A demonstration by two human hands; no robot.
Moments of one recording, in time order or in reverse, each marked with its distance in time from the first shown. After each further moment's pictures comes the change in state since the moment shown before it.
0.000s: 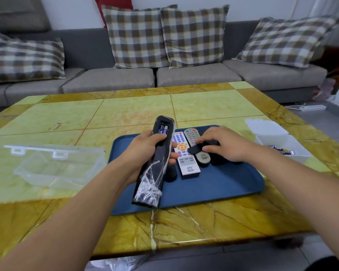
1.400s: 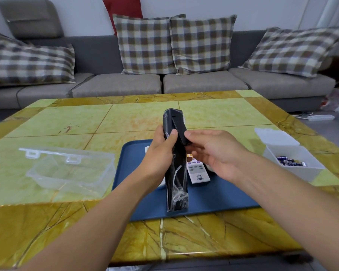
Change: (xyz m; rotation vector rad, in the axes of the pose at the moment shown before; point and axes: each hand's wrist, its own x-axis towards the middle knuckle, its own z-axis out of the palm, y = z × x) left_hand -0.005 -0.003 0.011 0.057 -0.008 0.280; right_hand -0.001 -0.137 -0.019 1.454 0.291 0.614
